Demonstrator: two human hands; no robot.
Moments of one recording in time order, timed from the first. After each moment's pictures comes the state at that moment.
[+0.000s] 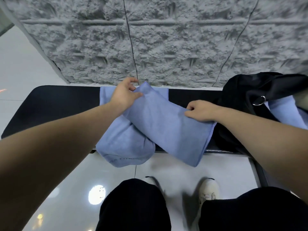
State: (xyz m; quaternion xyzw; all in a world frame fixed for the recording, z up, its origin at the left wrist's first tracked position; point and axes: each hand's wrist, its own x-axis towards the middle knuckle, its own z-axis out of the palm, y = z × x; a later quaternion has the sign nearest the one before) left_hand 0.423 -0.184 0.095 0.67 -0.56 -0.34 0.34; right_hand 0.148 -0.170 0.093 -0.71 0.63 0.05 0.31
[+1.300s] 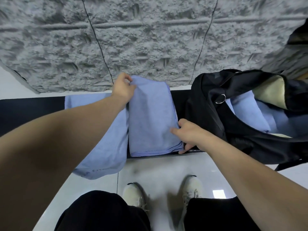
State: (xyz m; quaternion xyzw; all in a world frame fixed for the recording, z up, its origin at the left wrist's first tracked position) left_hand 0.322 -0.249 0.073 0.67 -0.53 -0.36 0.38; right_hand 0.116 -0.093 0.095 -0.43 0.70 -0.12 0.56
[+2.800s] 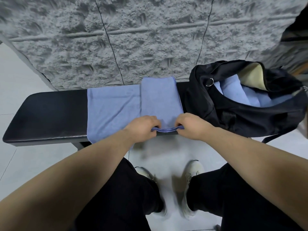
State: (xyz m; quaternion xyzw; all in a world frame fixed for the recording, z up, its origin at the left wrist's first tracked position) left_hand 0.321 -0.049 0.079 0.45 -0.88 -0.17 0.00; right_hand 0.090 -0.035 0.080 -0.81 0.54 0.01 0.22
